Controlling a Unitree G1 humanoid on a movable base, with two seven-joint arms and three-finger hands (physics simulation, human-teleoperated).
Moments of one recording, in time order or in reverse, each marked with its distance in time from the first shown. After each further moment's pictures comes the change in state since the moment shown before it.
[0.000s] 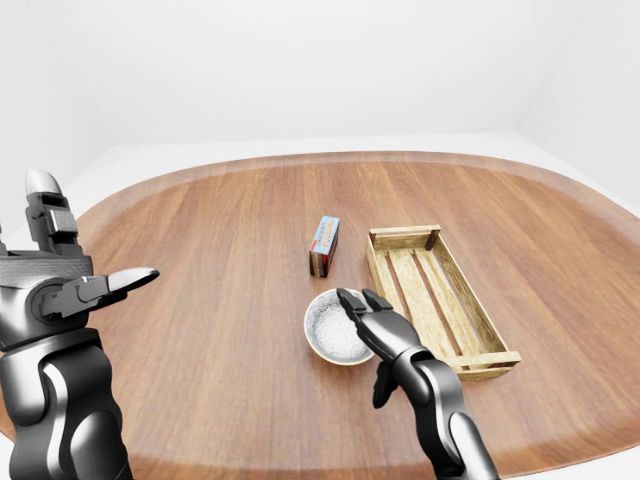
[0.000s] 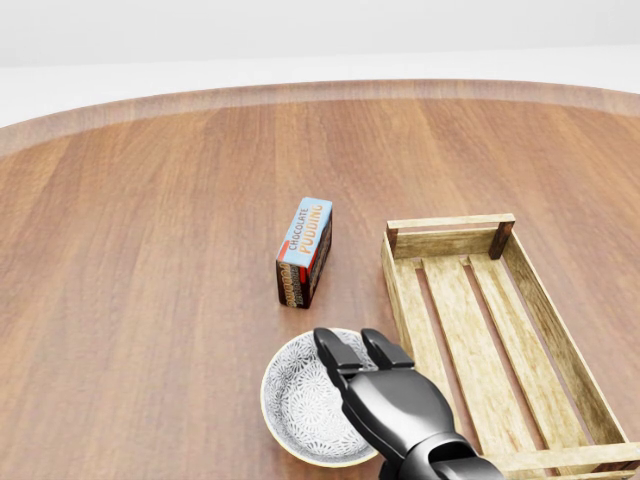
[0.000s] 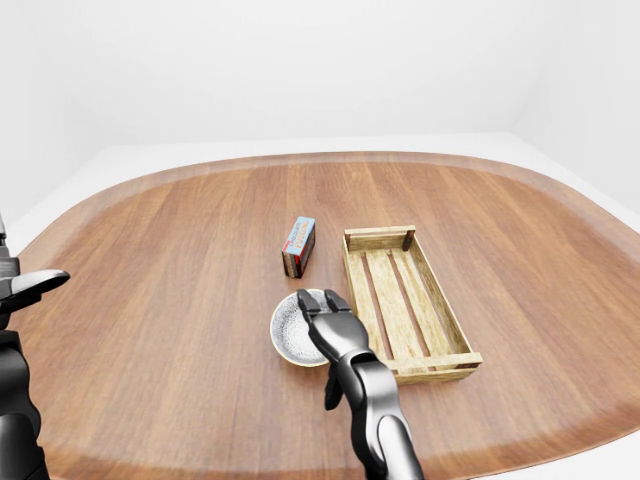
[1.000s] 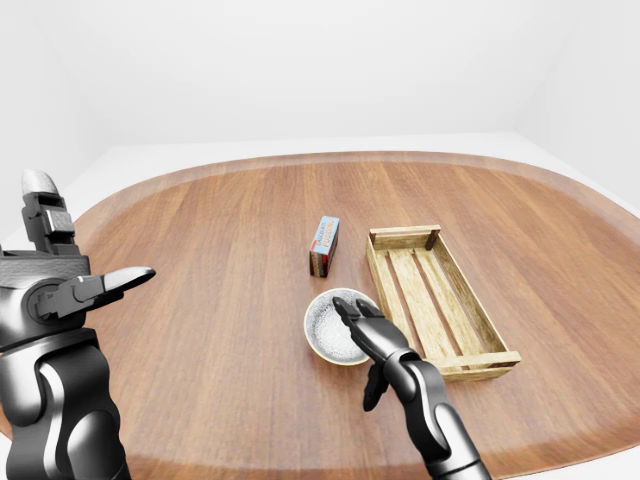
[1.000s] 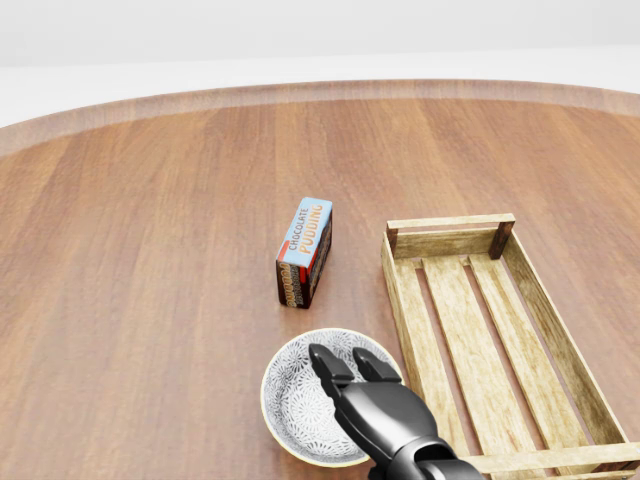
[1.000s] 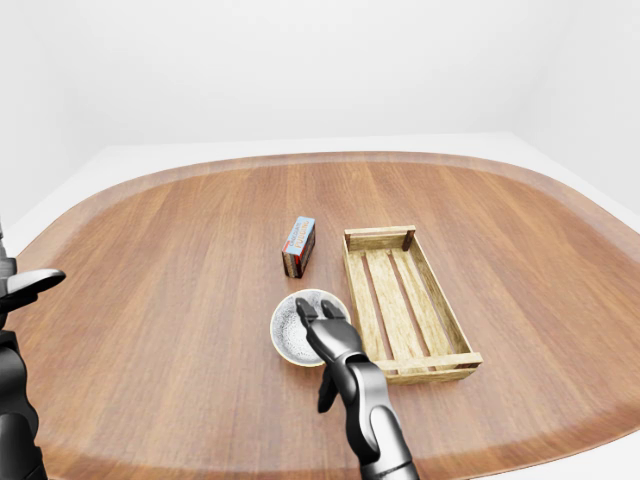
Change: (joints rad) left arm -0.001 0.006 0.008 0.004 -0.012 0.000 0.003; right arm -0.051 0.003 0.003 0.223 0.098 0.000 -0.119
